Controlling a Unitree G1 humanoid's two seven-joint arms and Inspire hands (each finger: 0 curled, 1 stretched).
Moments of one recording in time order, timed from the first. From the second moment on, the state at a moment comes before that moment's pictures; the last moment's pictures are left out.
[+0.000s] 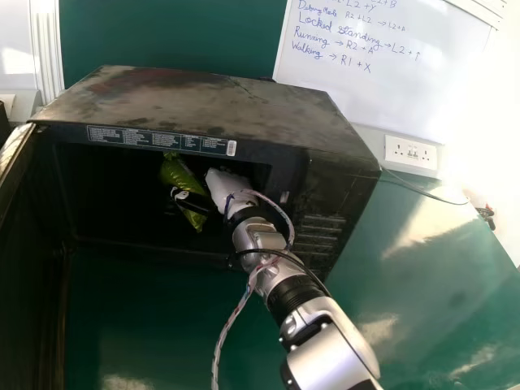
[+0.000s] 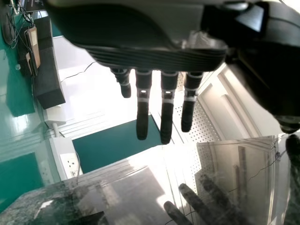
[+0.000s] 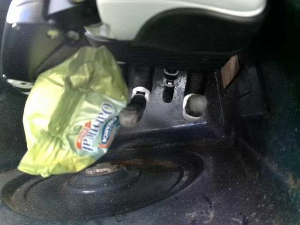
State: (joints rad) left arm 0.73 0.08 0.69 -0.53 -0.30 -0.65 -0.22; right arm -1.33 0.00 0.50 1.35 -0.69 -0.05 -0.19
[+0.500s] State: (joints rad) left arm 0.77 0.07 0.64 -0.55 -0.46 -0.59 -0.27; right arm -1.32 0.00 0.51 1.35 -0.70 -0.05 -0.19
